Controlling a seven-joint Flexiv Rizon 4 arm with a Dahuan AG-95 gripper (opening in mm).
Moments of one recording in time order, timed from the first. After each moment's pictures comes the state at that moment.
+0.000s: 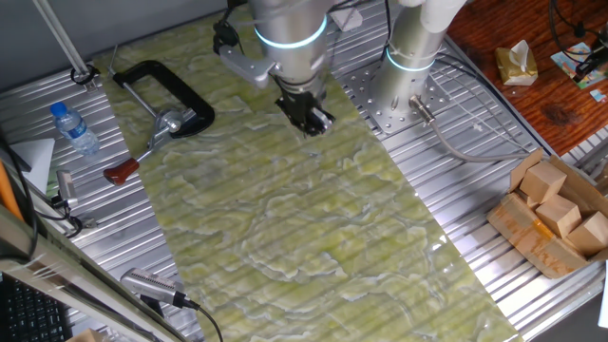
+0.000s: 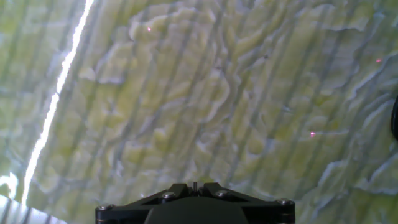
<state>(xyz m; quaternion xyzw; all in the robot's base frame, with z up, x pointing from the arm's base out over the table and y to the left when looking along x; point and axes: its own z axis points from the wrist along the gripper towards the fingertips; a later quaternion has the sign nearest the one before) 0.377 0.120 0.230 0.21 -0.97 -0.03 0.06</state>
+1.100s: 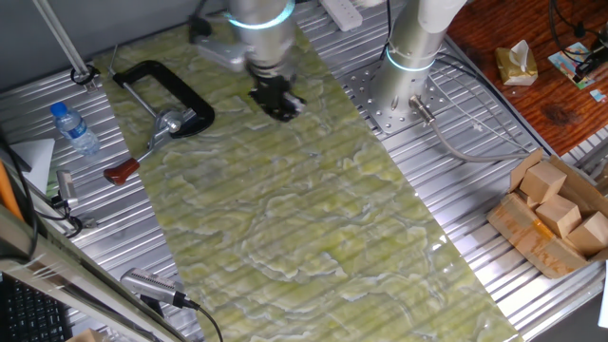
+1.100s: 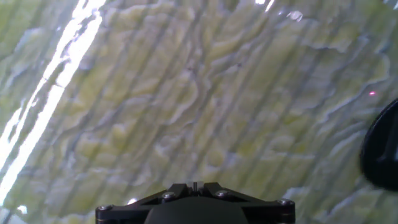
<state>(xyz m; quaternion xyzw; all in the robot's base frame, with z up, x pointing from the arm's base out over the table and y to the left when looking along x) 0.431 0.053 0.200 0.27 -0.96 -0.04 0.04</state>
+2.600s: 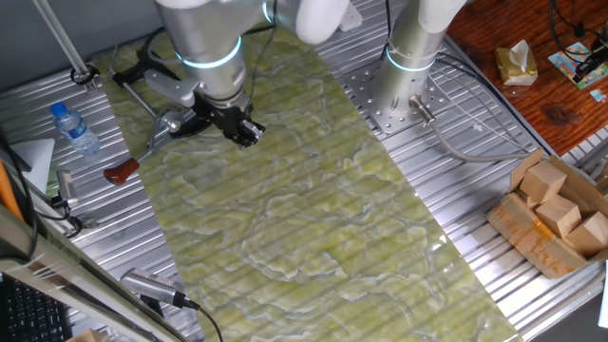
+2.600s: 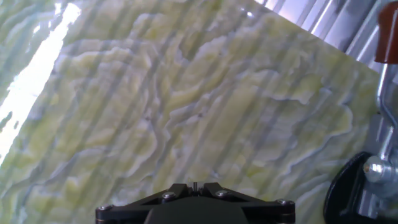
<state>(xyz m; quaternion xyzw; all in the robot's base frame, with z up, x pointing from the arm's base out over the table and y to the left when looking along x) 0.498 0.065 0.179 0.25 -0.97 -0.01 0.03</state>
